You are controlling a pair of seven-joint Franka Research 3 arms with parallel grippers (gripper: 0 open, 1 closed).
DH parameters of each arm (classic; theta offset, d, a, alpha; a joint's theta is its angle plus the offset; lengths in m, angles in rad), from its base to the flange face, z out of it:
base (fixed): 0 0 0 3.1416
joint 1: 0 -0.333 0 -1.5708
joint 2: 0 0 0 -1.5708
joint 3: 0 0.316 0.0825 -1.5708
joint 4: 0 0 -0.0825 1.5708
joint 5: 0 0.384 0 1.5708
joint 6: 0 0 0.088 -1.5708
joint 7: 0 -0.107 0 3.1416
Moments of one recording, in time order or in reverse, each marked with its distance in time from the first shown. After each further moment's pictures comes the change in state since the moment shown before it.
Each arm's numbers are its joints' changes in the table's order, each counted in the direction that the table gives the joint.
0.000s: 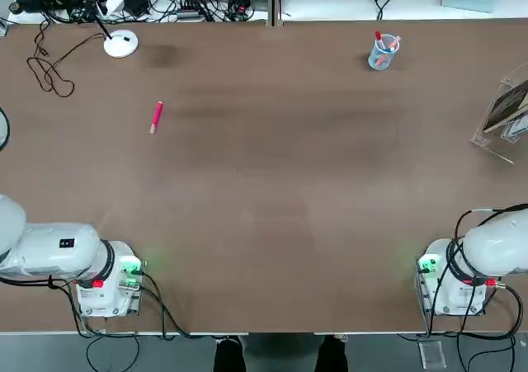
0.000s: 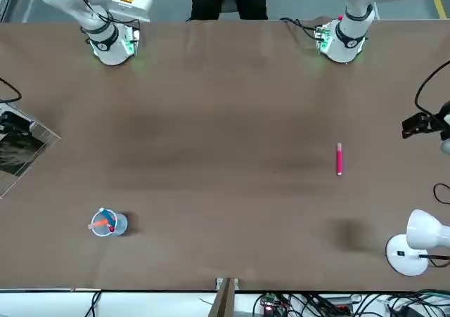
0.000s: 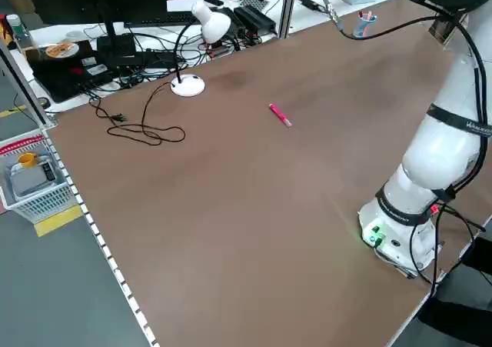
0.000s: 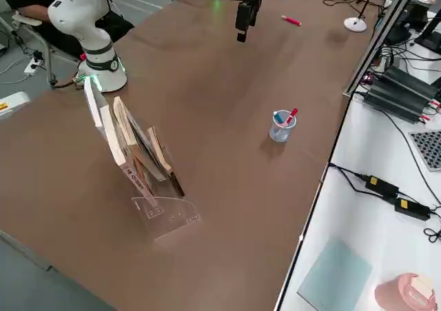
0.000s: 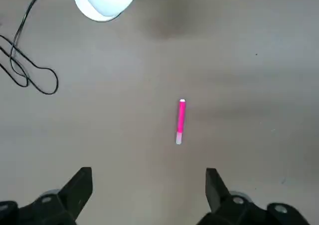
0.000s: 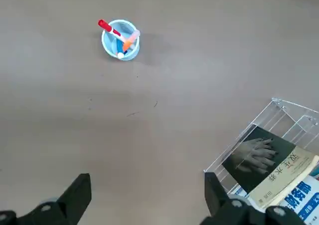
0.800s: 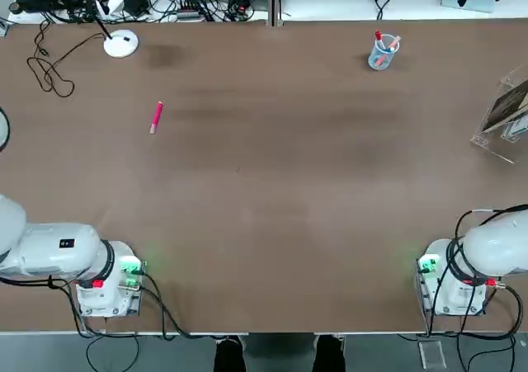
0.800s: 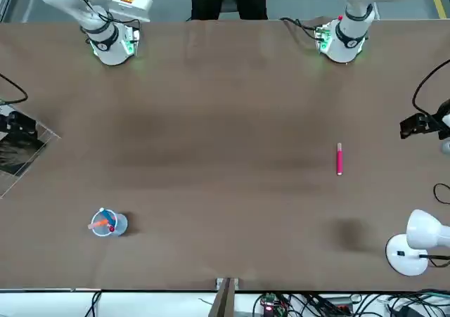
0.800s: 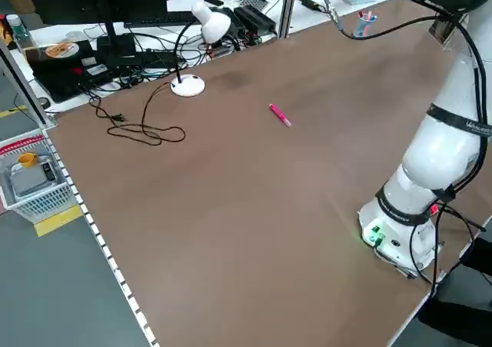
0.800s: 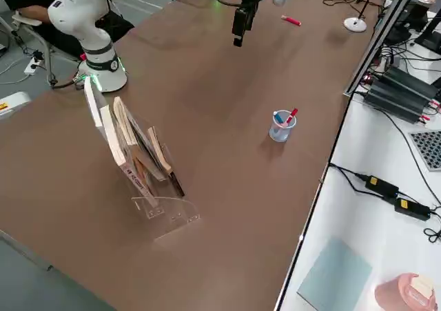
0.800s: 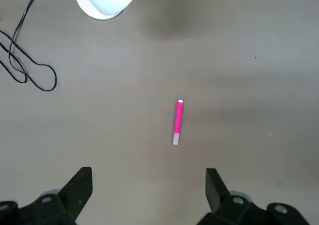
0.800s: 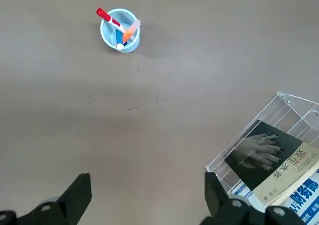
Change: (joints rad) left arm 0.003 0.000 -0.004 0.000 -0.001 0.000 0.037; right arm 0.000 0.026 0.001 0.074 -0.001 0.030 -0.001
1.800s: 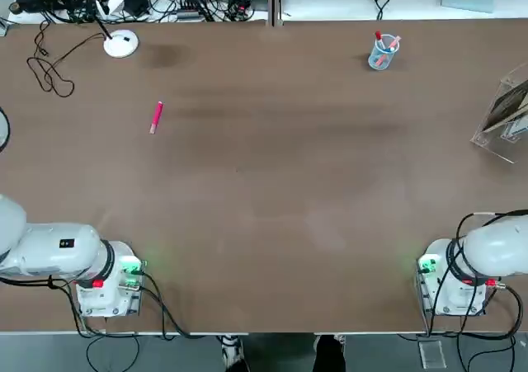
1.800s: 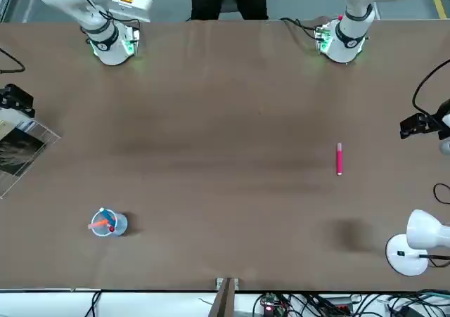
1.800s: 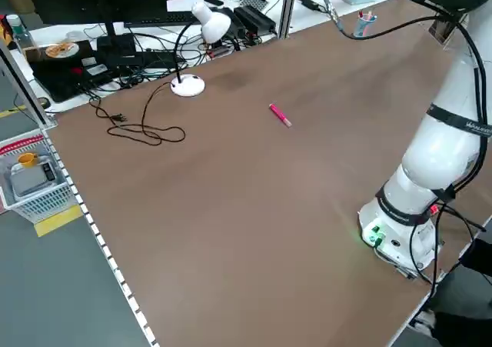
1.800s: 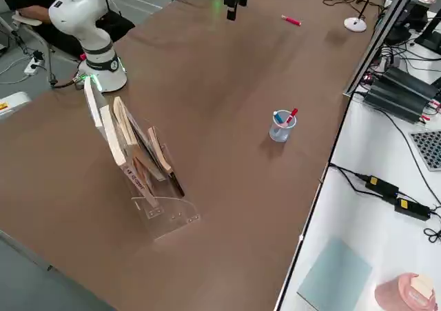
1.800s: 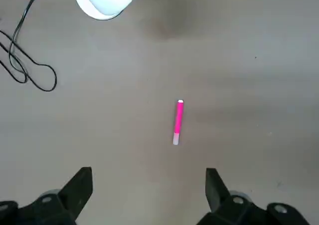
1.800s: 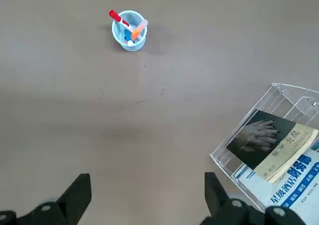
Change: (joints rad) left arm 0.000 0.000 0.000 0.000 0.000 0.000 0.000; right arm -0.041 0.098 0.003 0.005 -0.010 -0.068 -0.070
